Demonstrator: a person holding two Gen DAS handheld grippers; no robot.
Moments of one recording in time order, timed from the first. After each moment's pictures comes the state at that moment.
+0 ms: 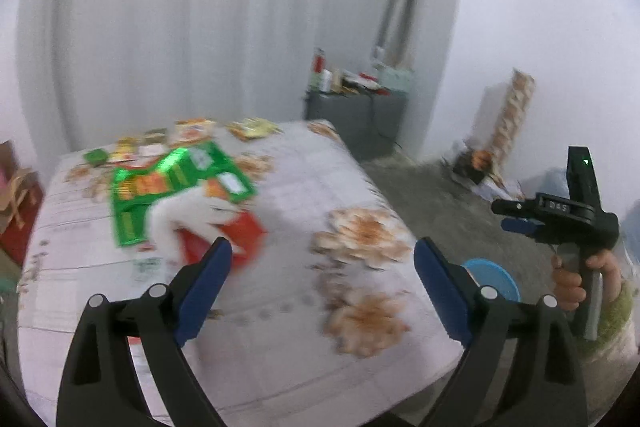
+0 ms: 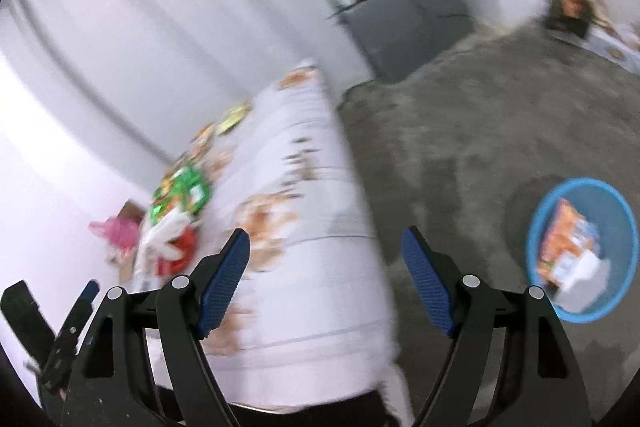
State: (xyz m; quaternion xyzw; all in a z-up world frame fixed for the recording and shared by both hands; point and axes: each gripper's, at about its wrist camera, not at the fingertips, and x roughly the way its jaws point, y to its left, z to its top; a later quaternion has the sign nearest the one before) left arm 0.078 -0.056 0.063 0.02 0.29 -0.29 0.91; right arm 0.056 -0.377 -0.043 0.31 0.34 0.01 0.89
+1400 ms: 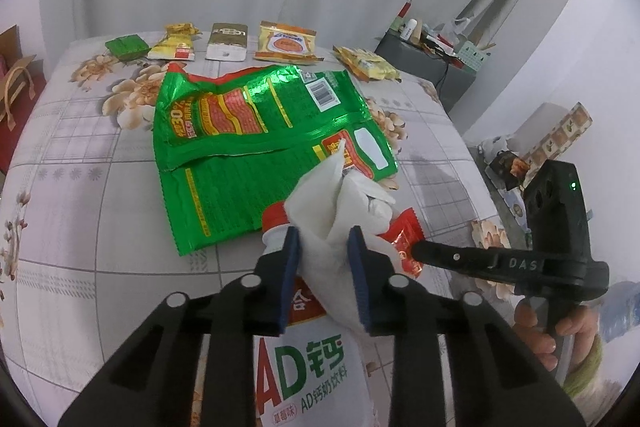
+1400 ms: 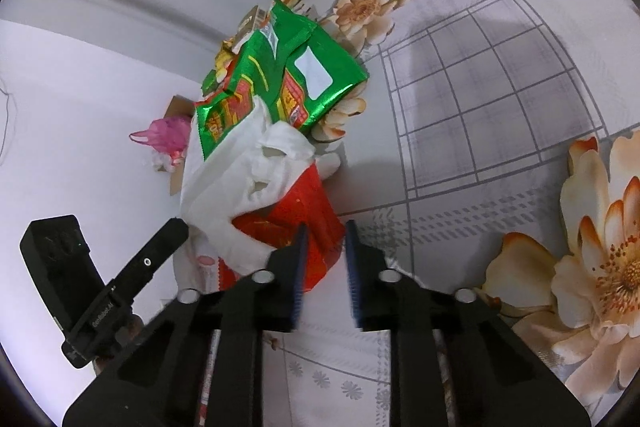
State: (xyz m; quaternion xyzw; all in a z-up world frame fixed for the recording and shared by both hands) left arm 0.254 0.020 -0.004 -0.06 0.46 -0.25 0.85; right arm 0.242 -0.196 -0.110 0.33 0.50 0.17 0.78
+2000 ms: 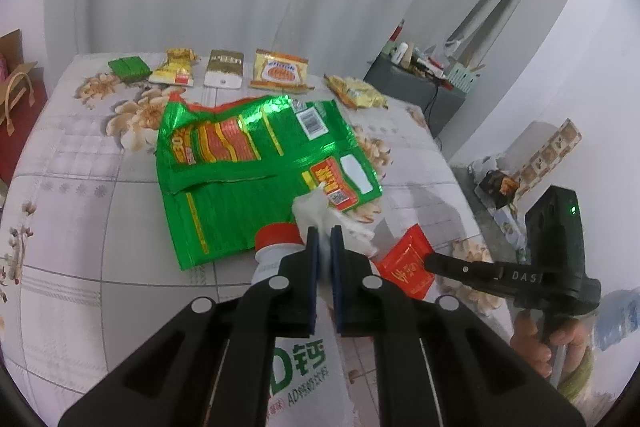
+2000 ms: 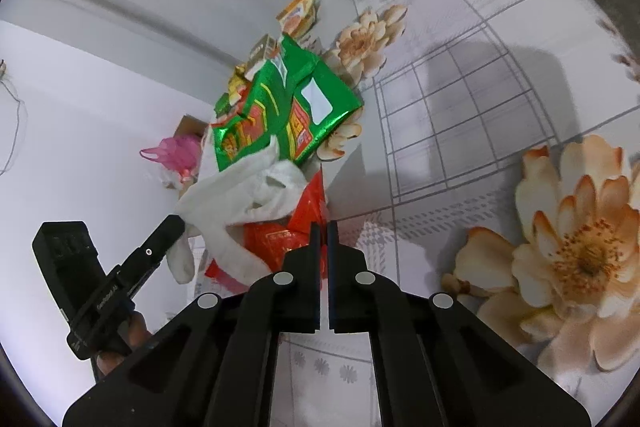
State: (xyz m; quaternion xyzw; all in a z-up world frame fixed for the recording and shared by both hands) left arm 0.246 0.028 0.018 -0.08 0.42 -0.25 0.87; right arm 0.212 -0.232 -0.090 0.34 0.46 0.17 0.80
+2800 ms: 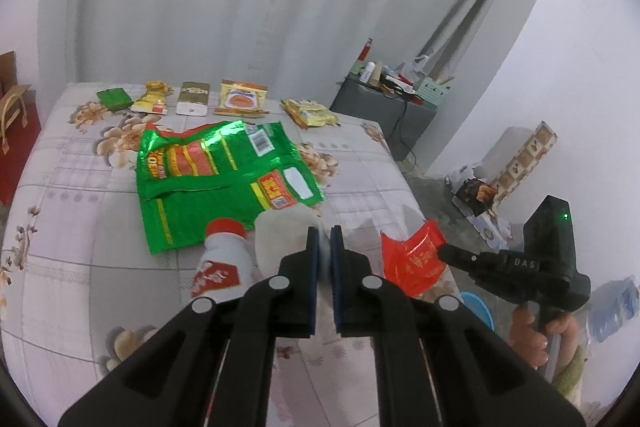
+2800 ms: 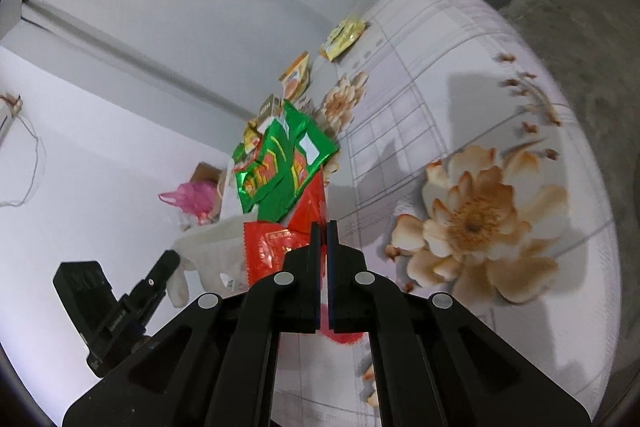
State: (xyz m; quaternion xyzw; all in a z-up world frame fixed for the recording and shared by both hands) left arm 0.184 0.006 0.060 -0.08 0.38 -0.28 0.88; right arm 0.146 -0.293 -0.062 0.40 0.38 0.14 0.82
